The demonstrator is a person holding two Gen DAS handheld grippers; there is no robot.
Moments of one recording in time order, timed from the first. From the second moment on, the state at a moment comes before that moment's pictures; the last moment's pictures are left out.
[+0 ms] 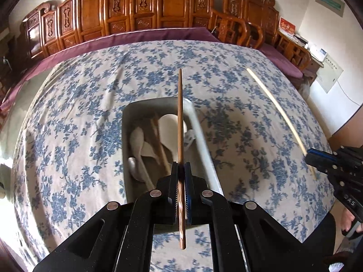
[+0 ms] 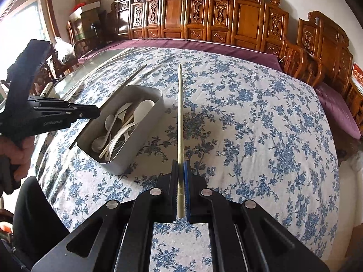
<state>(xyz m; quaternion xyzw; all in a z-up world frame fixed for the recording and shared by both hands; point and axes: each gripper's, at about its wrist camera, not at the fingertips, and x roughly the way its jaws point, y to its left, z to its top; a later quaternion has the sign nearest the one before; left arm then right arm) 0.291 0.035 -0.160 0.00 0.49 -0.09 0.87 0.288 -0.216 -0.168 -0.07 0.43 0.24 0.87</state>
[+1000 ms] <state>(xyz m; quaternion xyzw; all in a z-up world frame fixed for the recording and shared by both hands) 0.314 0.057 -0.226 0.00 0.53 -0.08 0.84 0.304 -0.173 -0.184 -0.07 0.44 0.27 0.85</state>
